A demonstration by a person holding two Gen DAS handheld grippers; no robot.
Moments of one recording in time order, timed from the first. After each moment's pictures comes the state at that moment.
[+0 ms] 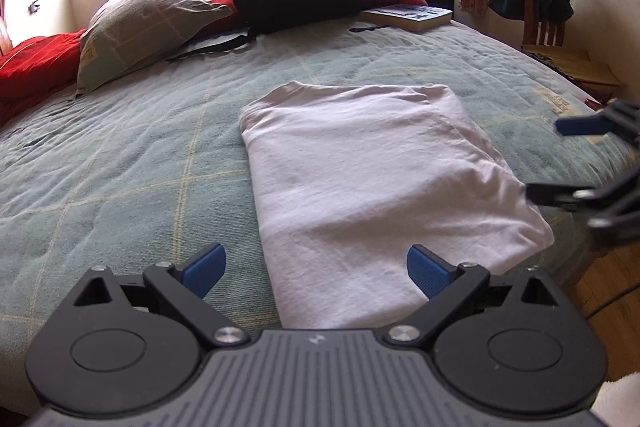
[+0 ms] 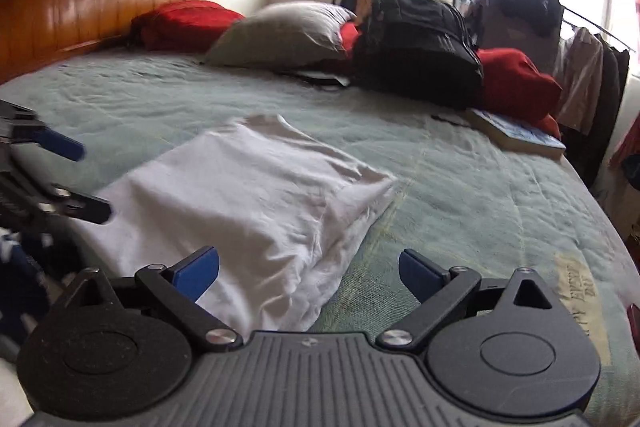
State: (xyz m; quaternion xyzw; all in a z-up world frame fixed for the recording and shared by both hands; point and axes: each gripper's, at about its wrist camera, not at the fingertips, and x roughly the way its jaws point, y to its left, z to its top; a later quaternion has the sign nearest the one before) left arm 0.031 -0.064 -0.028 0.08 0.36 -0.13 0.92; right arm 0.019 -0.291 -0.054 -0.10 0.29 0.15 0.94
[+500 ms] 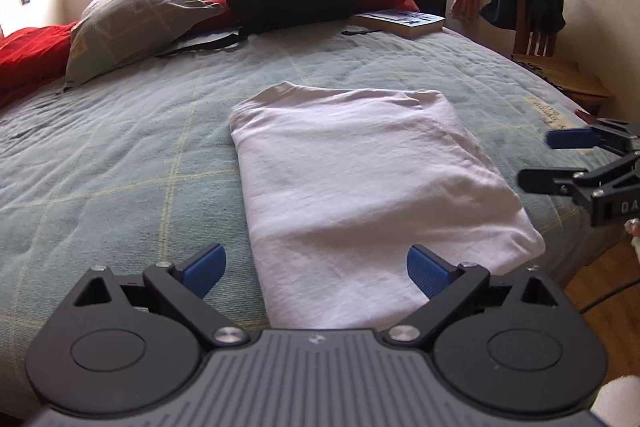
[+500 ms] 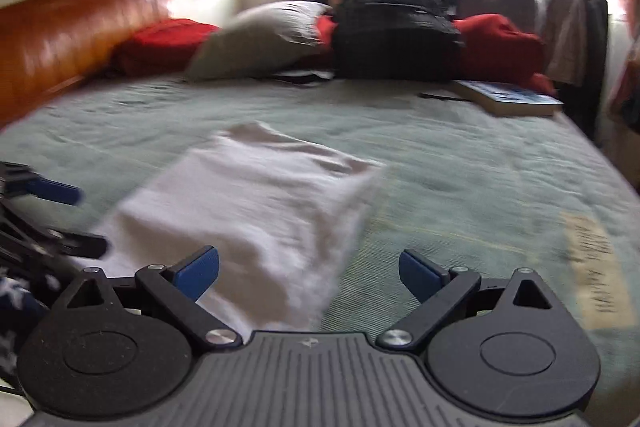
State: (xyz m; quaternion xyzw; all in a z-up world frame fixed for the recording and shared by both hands) left arm 0.036 -0.060 -0.030 0.06 0.36 -0.15 0.92; right arm 0.017 -0.301 -0.043 -0.02 0.29 0.19 0.94
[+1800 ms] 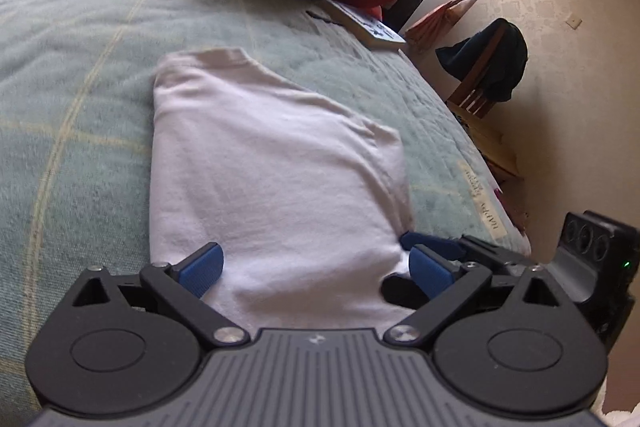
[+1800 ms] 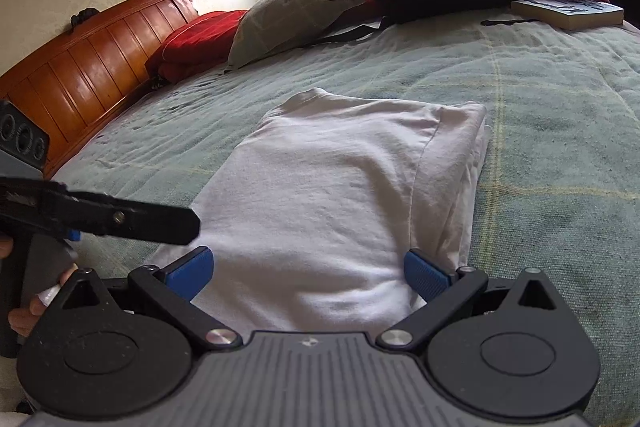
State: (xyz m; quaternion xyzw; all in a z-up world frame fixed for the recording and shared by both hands) left arm 0.117 -0.040 -0.052 -0.17 0.43 -0.28 0.84; right arm 0.066 -0.287 -0.072 0.11 0.36 0.24 0.90
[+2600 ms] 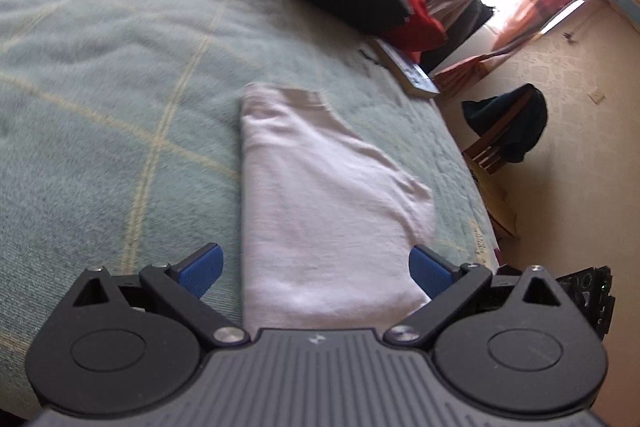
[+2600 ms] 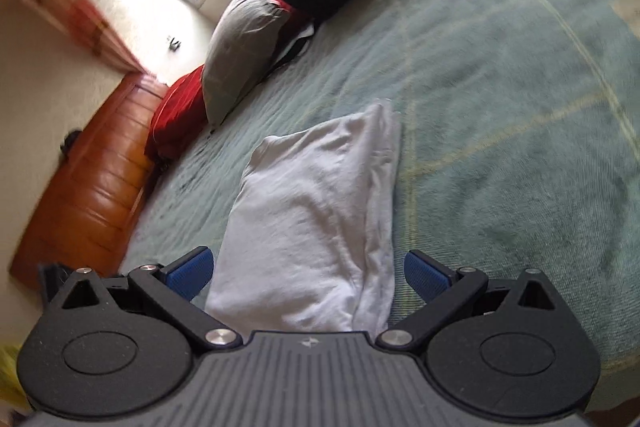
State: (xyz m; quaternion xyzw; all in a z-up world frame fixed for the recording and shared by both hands) left arm 0.139 0.026 -0.058 -0.28 0.45 -0.23 0.82; right arm 0.084 -0.385 -0.073 0.36 0.40 0.22 0.82
